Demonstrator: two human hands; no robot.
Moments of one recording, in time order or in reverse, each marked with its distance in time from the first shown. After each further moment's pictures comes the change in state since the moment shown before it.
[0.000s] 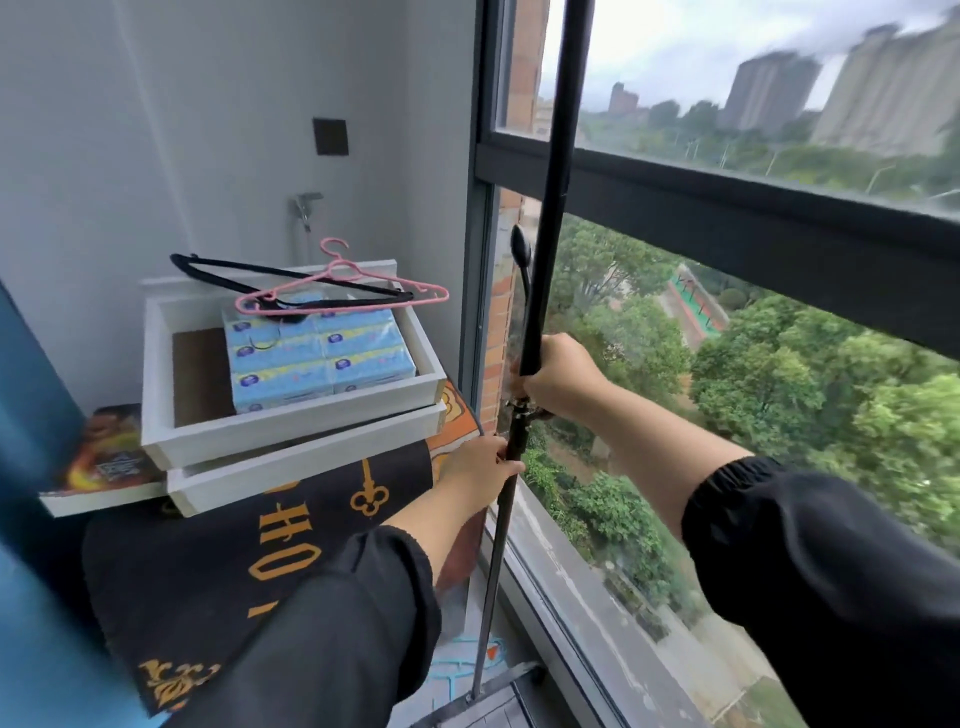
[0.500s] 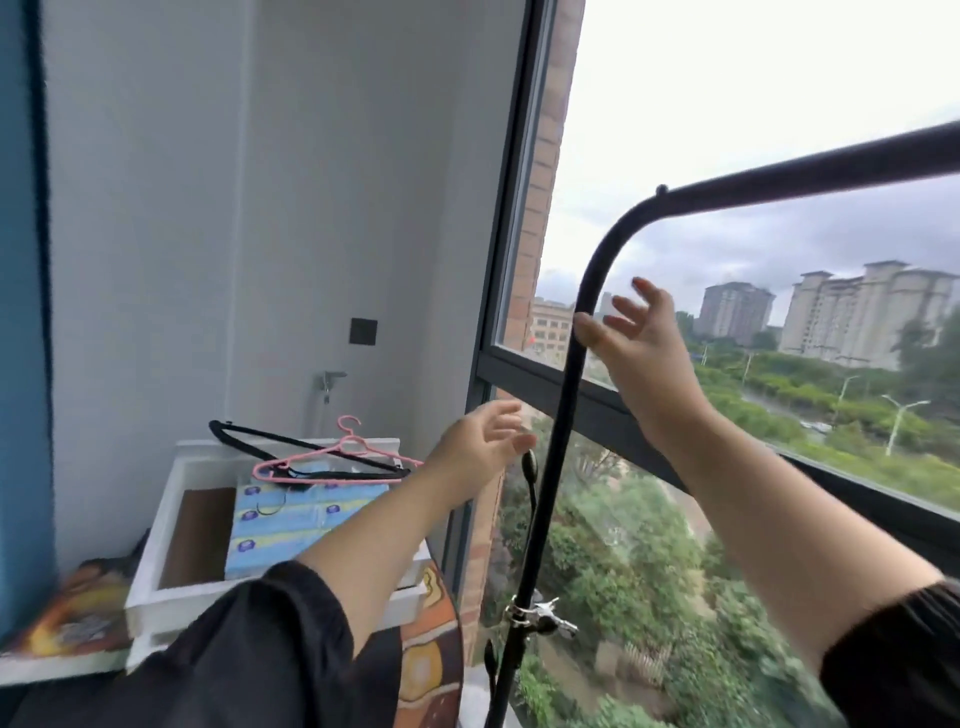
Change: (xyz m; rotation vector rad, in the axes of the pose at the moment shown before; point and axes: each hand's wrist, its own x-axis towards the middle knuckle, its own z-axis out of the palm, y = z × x) left_hand -0.048 0.151 -0.185 -0.490 0.251 0.451; right_hand -0.063 -0.129 -0.180 0.468 0.457 -0.498
